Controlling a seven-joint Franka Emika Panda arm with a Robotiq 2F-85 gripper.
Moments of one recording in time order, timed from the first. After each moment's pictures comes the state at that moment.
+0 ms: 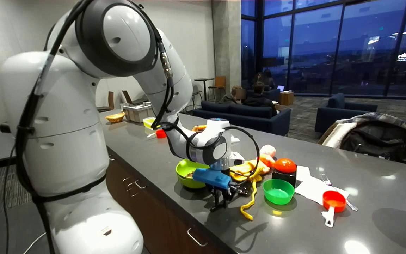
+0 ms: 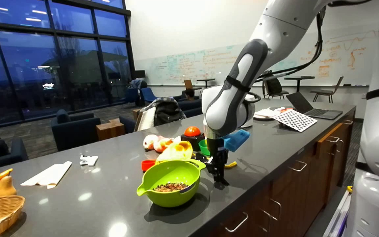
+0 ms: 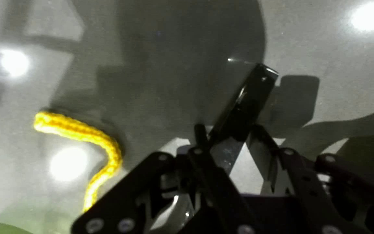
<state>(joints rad) 0.06 0.01 0.03 -2.61 -0.04 2.62 -0.08</state>
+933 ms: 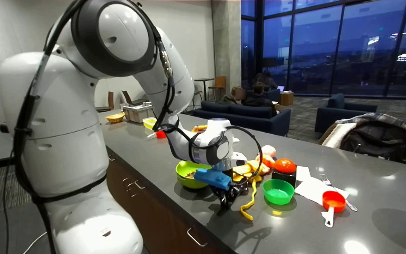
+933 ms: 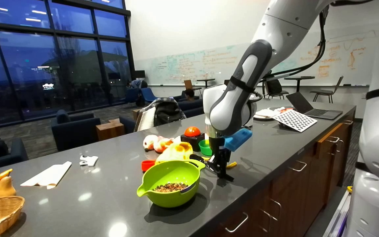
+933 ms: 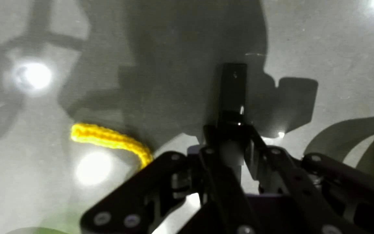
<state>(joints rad) 0.04 -0.01 0.02 -2.62 -0.14 2.62 0.06</state>
